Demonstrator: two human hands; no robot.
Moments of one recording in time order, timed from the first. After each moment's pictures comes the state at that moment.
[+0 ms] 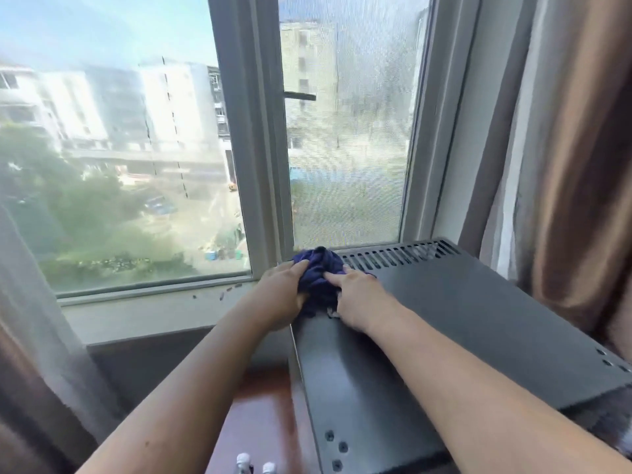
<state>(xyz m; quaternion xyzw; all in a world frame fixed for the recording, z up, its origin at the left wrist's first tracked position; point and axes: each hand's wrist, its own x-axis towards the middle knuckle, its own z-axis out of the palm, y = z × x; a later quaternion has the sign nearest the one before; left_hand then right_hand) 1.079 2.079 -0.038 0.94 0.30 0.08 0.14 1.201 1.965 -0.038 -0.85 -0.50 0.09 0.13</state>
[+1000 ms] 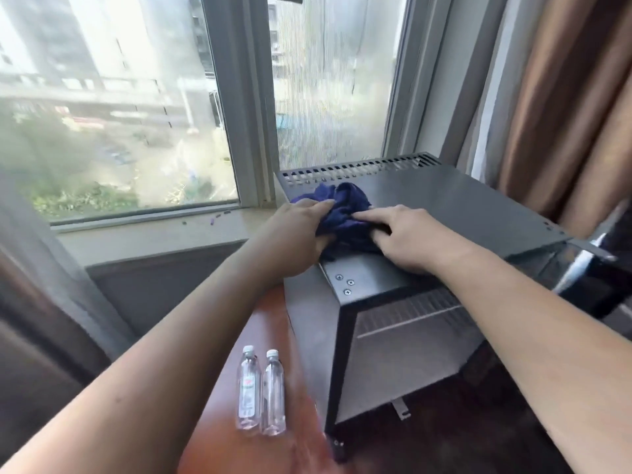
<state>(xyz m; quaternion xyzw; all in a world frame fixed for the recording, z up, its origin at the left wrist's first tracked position) 1.005 1.995 -0.050 0.97 0.17 0.12 0.11 1.133 1.836 -0.032 -0.86 -0.47 0.05 0.20</state>
